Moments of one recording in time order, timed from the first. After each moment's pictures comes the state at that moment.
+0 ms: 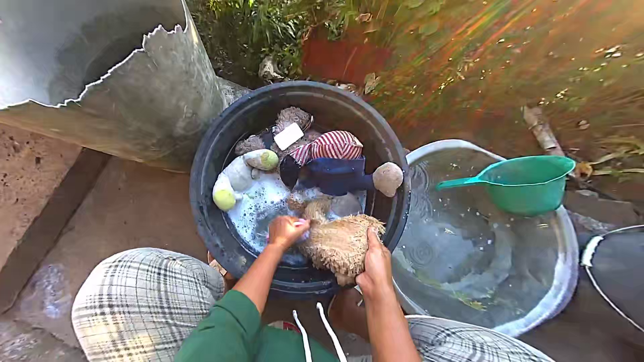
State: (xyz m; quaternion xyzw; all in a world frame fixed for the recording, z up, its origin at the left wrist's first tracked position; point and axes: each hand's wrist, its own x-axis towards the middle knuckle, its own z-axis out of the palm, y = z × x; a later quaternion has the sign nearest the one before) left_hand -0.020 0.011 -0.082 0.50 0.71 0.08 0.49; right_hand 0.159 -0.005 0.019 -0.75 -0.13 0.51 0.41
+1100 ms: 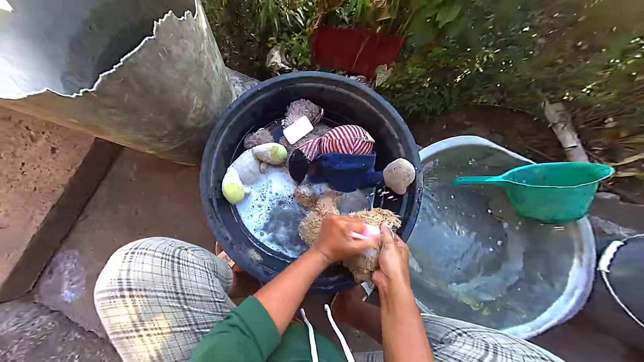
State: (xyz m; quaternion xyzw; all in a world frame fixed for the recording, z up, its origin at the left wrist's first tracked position) left_hand 0.048 -0.001 -0.013 0.64 0.53 0.39 0.40; right_hand 0.171 -0.005 0.020 -0.74 -0.21 0.50 0.41
